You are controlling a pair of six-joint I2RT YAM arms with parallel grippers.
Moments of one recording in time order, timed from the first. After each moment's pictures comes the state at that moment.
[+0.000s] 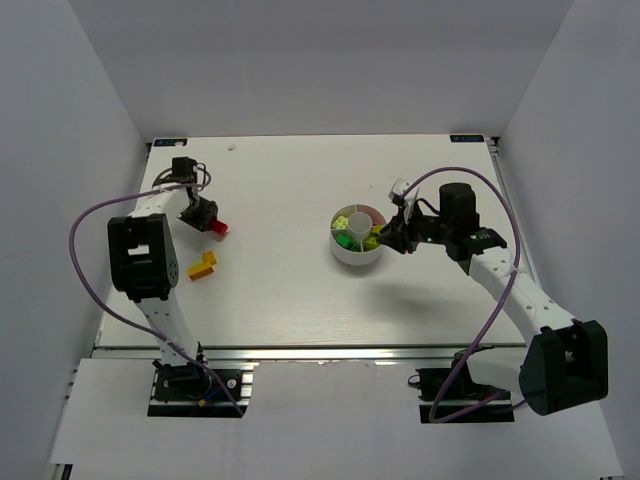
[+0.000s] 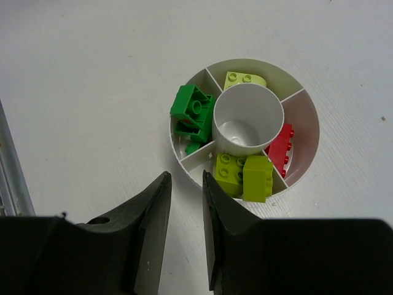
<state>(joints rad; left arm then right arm) 0.07 1.95 1.40 -0.63 -0.16 -1.01 0.30 1.20 0.86 -0.24 -0.78 -0.43</state>
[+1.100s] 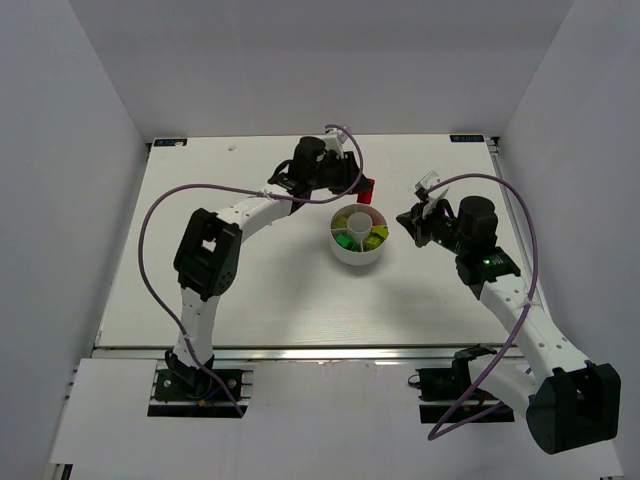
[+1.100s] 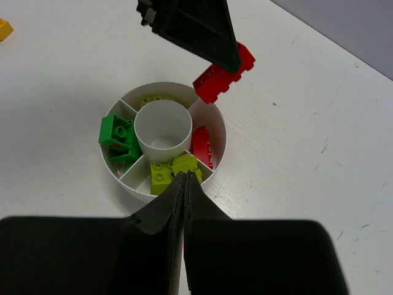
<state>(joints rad) -0.55 2.09 1.65 0.10 0.48 -0.52 0.27 1.00 0.72 0.00 -0.48 -0.23</state>
